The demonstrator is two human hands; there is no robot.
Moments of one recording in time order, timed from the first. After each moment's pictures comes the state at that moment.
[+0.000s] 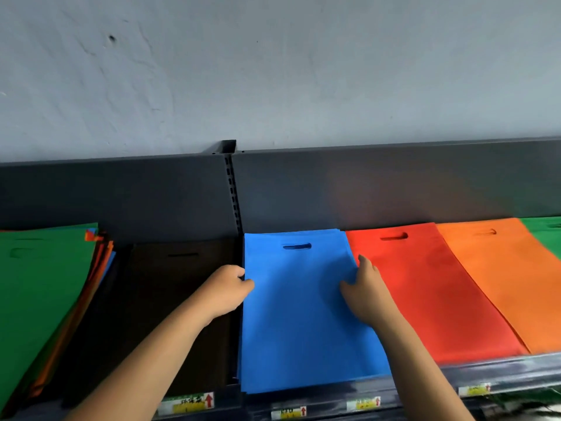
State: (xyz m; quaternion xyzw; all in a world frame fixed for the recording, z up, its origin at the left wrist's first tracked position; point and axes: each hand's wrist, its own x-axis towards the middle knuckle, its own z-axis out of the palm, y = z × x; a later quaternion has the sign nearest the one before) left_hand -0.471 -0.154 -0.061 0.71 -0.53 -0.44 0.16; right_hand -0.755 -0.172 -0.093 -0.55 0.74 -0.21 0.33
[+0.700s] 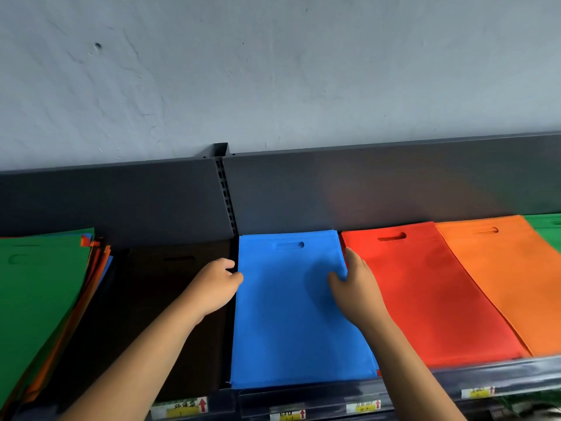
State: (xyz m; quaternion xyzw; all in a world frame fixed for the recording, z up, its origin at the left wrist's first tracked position) left_hand -0.470 -0.164 -0.057 0.75 -0.52 -0.38 0.17; right_hand -0.751 -0.177 -0.098 -0.60 0.68 -0.30 0.29
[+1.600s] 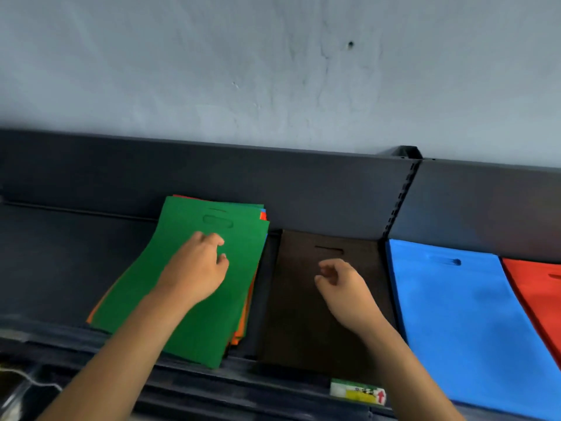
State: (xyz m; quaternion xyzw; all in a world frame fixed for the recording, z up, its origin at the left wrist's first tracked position) left_hand -0.150 -0.045 -0.014 0.81 -0.56 -0.06 0.13; right_hand -0.425 -0.124 -0.083 -0.71 0.55 -0.25 0.37
